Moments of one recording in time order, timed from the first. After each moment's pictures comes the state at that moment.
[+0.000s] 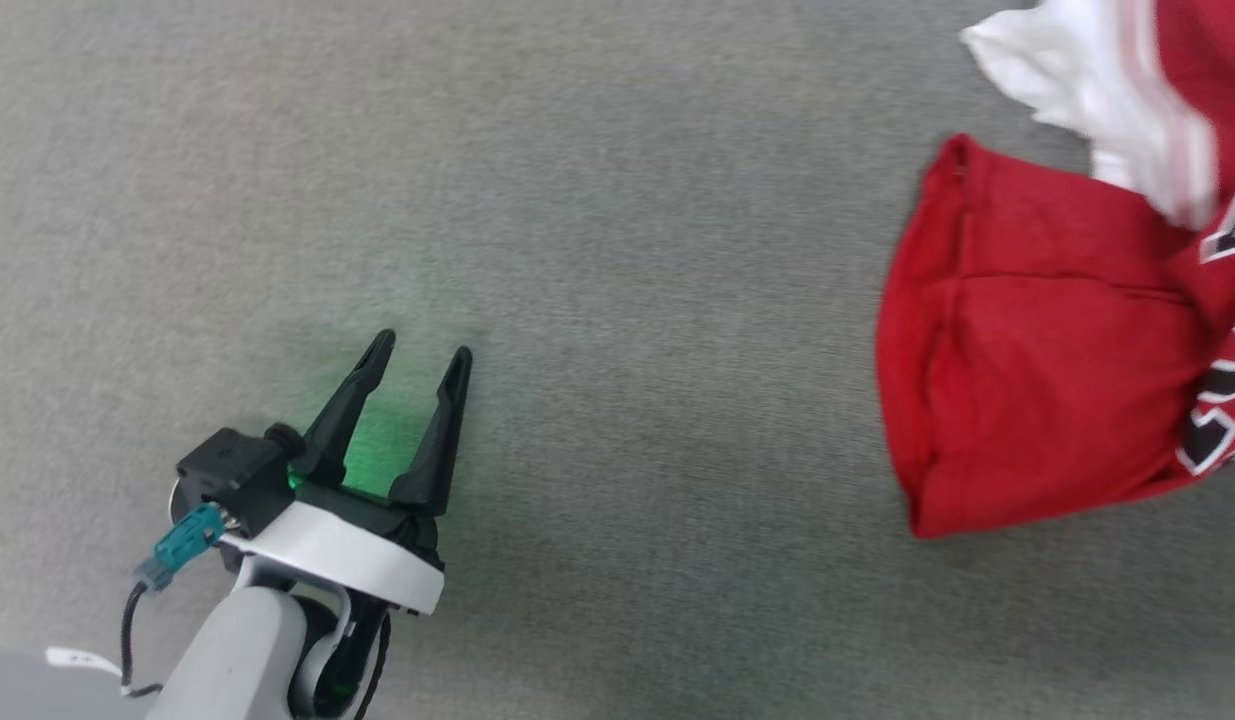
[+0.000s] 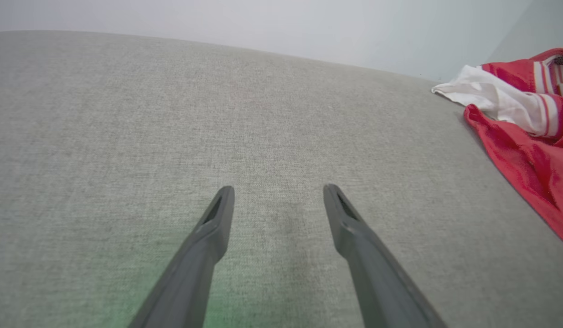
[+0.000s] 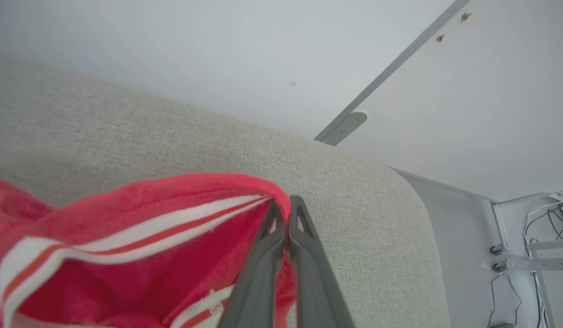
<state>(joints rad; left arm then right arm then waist) -0.25 0.30 -0.33 0.16 -0.52 -0.13 -0.26 -0.93 -0.47 -0.12 0.33 -0.10 0.13 0.71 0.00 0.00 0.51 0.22</state>
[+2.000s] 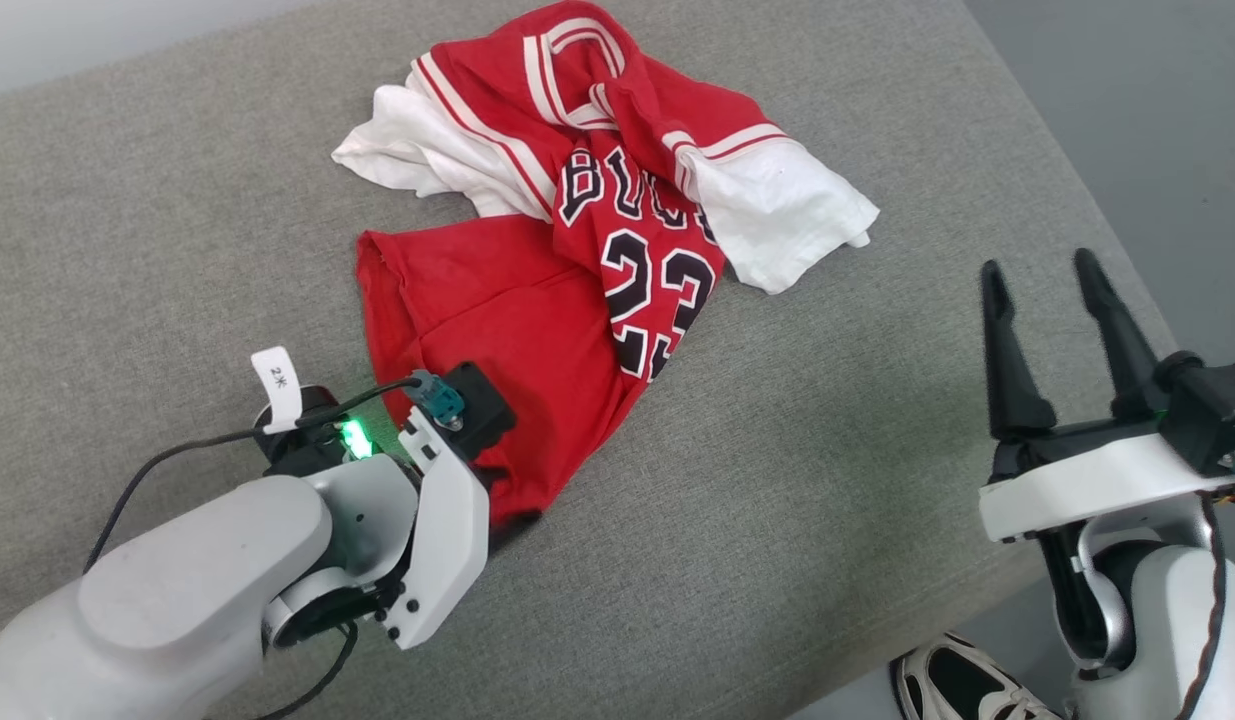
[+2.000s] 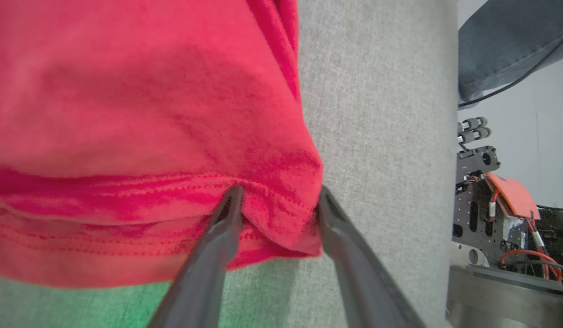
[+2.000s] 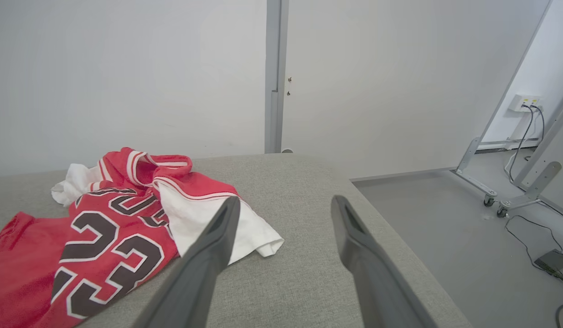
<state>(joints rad) -0.86 0.72 -1.27 0.13 -0.97 -0.13 0.46 -0.22 -0.06 -0.05 -0.03 0.16 0.13 -0.05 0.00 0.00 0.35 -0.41</state>
